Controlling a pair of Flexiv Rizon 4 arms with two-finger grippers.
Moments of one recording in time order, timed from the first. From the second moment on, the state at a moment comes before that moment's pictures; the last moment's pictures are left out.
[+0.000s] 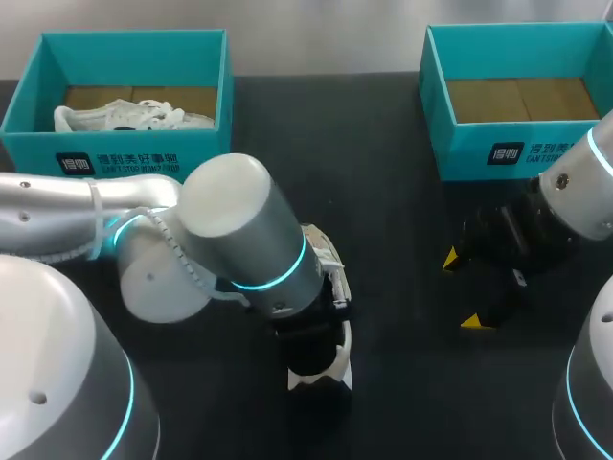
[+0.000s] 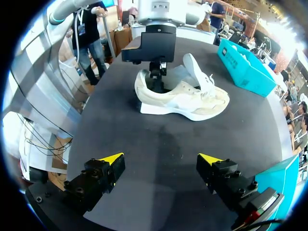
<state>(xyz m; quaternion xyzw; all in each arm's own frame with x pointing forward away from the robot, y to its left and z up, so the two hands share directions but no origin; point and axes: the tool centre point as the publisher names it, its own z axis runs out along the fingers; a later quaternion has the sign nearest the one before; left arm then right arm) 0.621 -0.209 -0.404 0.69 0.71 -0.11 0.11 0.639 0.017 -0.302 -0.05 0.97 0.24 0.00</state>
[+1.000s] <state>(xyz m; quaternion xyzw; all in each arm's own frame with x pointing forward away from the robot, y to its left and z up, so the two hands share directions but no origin) 0.632 -0.184 -0.375 0.73 0.68 -0.07 -0.01 0.639 0.017 -0.302 -0.05 0.97 0.24 0.00</state>
